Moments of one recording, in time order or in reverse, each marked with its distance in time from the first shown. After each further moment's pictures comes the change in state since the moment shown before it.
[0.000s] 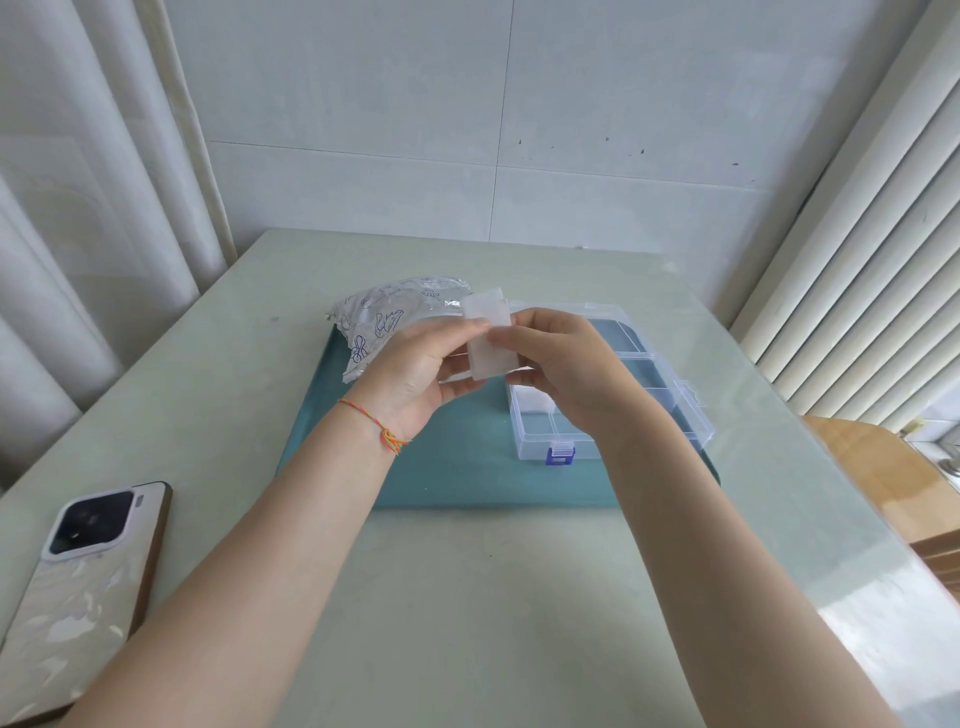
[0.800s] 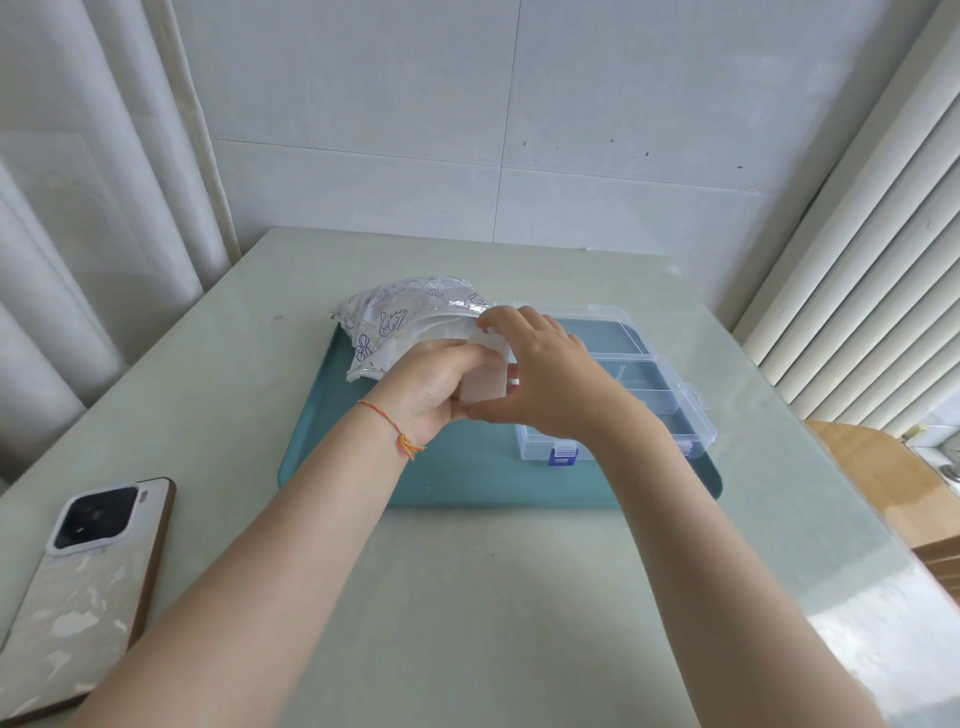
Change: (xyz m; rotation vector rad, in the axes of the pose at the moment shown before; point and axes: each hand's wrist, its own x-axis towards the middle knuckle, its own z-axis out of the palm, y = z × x) left_hand -0.003 -0.006 0.008 0.063 -0.036 -0.073; right_hand -0.011 0.003 0.010 -1.077 -0.001 -0.411
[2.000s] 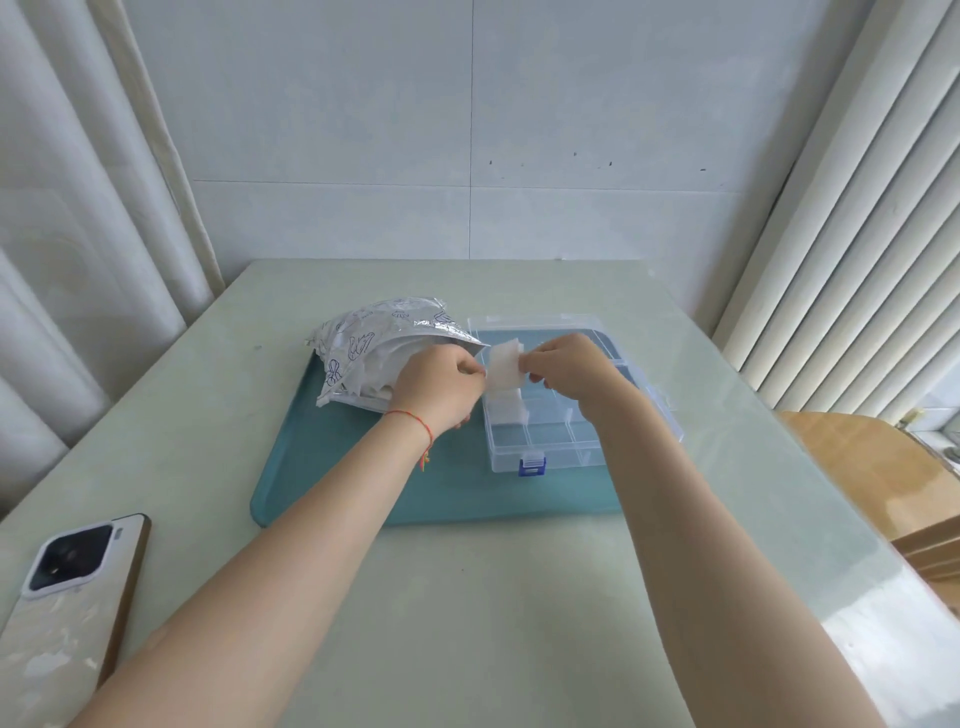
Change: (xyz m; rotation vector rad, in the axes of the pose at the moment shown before) left_hand 0.032 -0.013 0.025 0.938 0.262 0.173; right_hand 0.020 0.068 -0.012 0.547 -0.010 0.690
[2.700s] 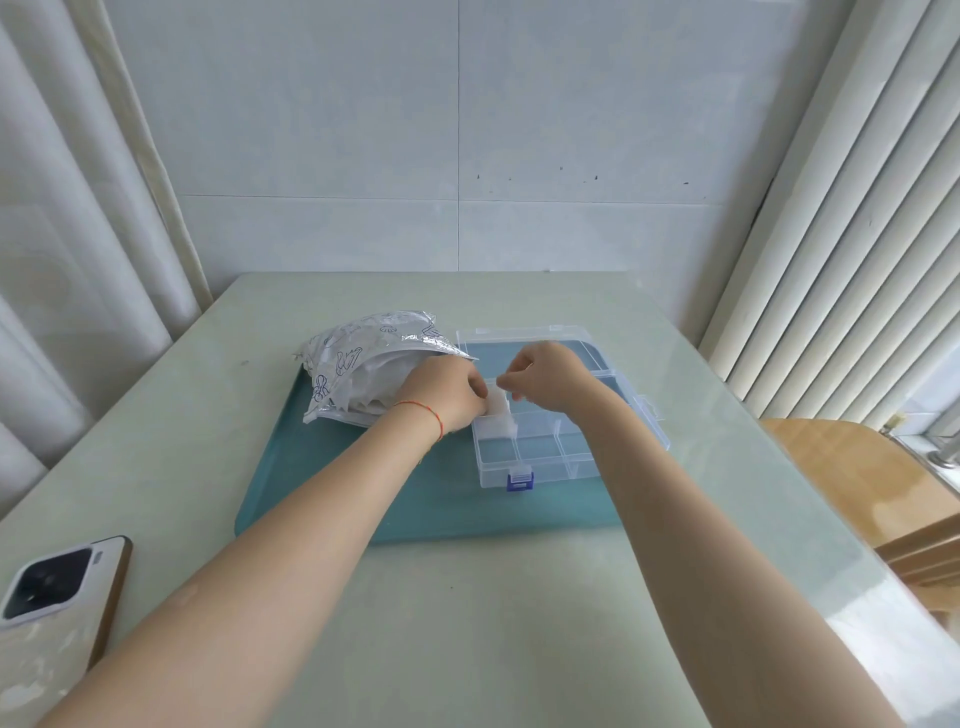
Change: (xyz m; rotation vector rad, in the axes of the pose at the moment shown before) left_hand 0.022 0.010 0.007 0.326 -0.134 0.080; right_hand 0.018 0.001 0.003 -0.297 -0.051 -0.116
